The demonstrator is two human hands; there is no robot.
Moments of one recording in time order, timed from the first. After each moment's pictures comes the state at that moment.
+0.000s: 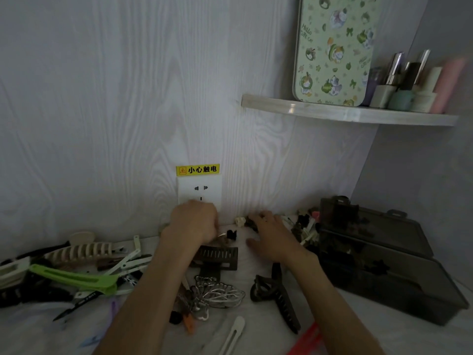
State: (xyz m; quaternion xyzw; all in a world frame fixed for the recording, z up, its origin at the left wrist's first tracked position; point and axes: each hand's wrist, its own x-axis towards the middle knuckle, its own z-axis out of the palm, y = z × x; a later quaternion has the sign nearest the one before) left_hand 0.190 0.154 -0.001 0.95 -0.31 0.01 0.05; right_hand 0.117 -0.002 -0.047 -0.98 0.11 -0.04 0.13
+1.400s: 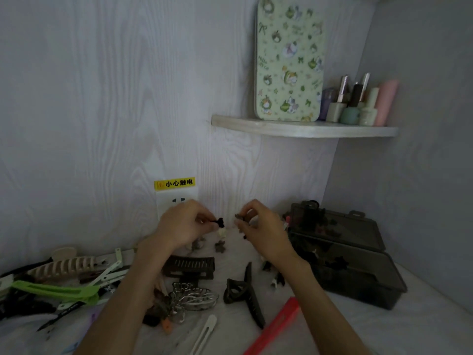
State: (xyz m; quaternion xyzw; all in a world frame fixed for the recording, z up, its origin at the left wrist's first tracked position) left_hand 0.182 0.148 0.009 0.89 -0.37 0.01 0.25; right_hand 0.082 -0.007 -0.017 -0.87 0.08 -0.31 0.38
